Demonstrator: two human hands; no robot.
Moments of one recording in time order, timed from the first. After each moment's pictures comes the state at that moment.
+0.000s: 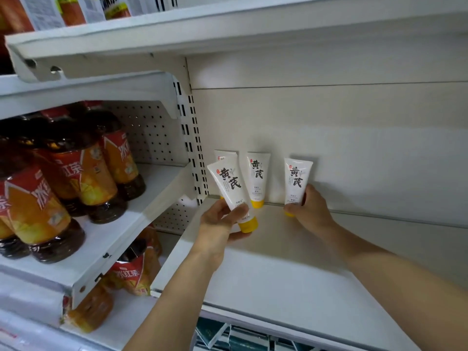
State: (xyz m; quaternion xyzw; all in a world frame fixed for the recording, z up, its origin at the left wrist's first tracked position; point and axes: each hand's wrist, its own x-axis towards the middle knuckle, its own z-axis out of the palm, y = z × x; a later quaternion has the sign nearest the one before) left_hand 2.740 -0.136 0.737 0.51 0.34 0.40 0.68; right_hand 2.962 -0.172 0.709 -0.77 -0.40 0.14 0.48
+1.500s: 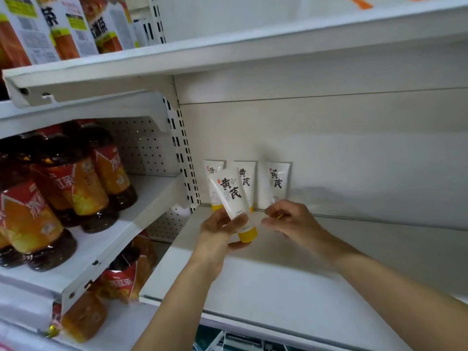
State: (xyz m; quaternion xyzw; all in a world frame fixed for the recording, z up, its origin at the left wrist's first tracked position) left_hand 2.756 -0.160 0.741 0.52 0.33 0.39 0.68; right_hand 2.944 -0.215 0.726 -0.61 -0.50 0.31 0.54
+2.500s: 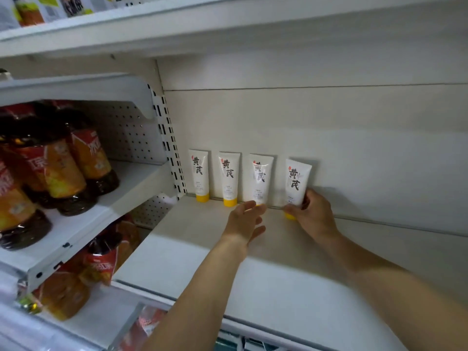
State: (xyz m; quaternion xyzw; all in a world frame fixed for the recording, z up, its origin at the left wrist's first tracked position) left_hand 2.858 -0.181 0.729 0.46 0.41 0.34 0.71; right_hand 3.026 -0.223 0.700 -0.74 -0.41 0.10 0.52
